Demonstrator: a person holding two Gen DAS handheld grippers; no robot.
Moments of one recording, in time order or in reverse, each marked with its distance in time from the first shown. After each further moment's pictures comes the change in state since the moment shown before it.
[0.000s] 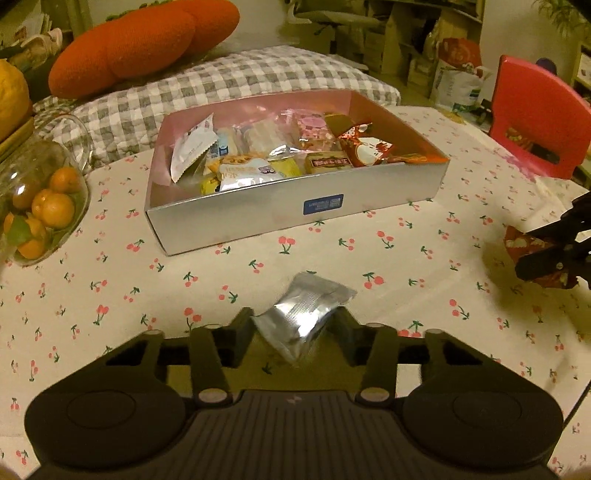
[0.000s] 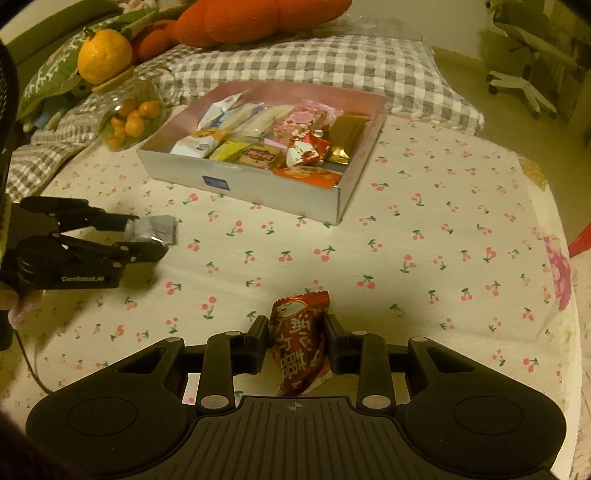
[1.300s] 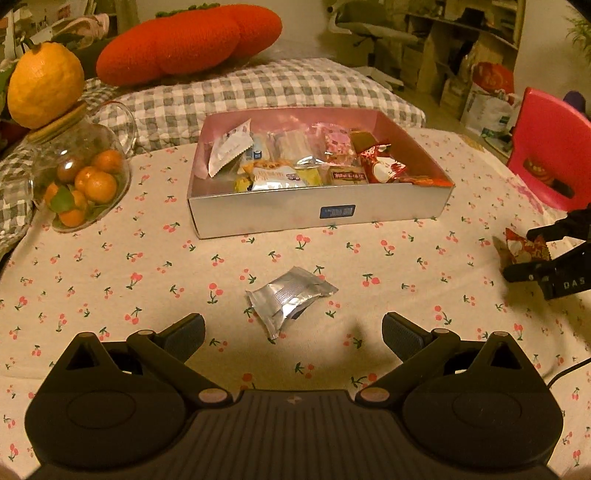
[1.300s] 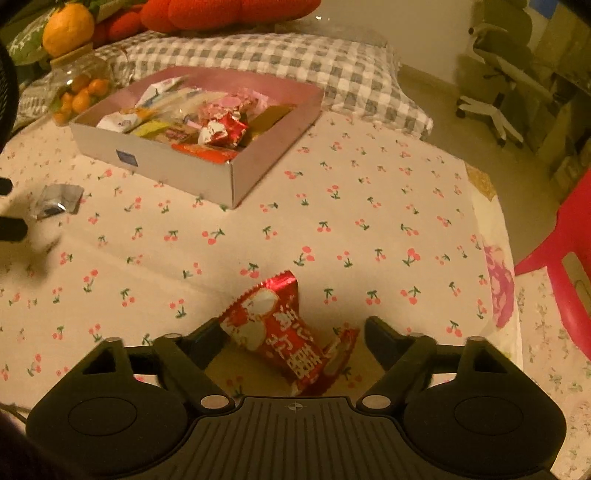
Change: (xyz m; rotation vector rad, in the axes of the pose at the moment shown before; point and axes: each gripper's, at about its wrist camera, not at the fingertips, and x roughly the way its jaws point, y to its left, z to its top) left arm -0.027 -0.005 -0.005 -0.122 -0.020 0.066; right arm 0.020 -0.052 -0.014 -0.080 -0.034 -0.162
